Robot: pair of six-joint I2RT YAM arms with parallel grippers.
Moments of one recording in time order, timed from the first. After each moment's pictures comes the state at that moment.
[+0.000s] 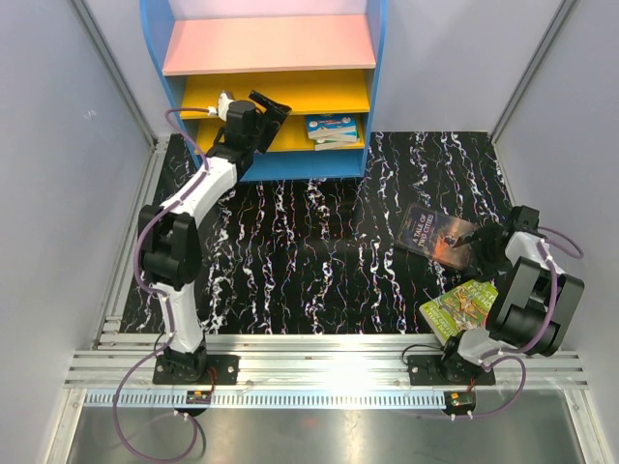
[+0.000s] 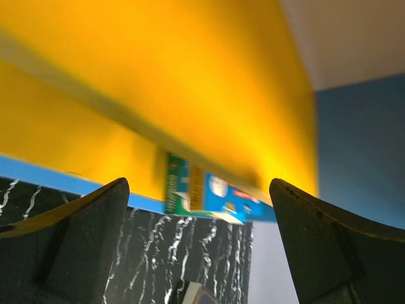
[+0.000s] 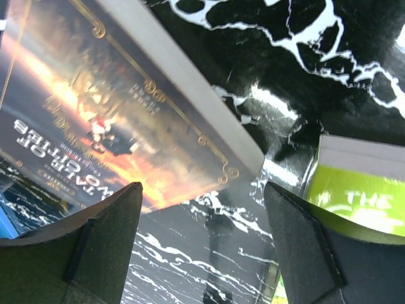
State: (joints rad) left arm -0.29 1.95 1.69 -0.03 -0.09 -1.10; right arm -0.47 1.49 0.82 -0.53 -0.21 0.75
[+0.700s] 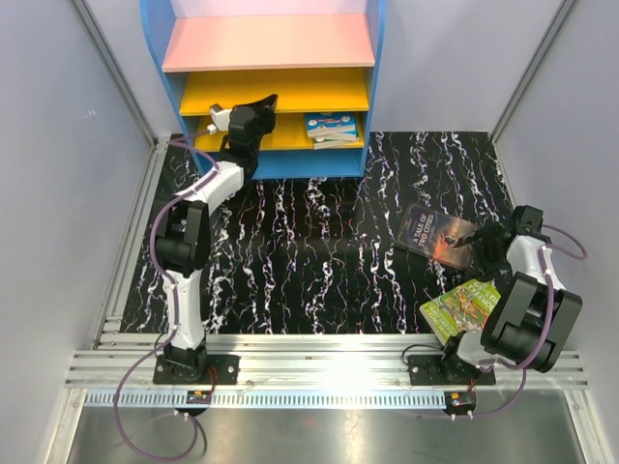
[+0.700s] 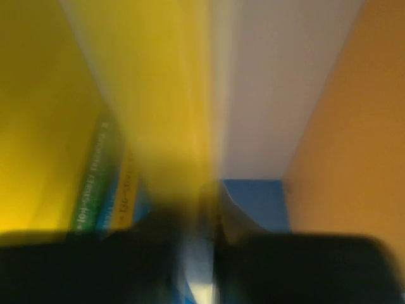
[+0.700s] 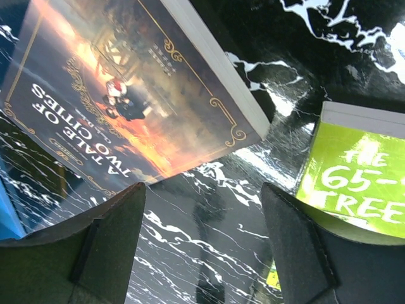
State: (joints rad) left arm -0.27 2.09 1.68 0.37 -0.20 -1.51; right arm -0.47 1.38 0.82 -0.60 -0.23 0.72
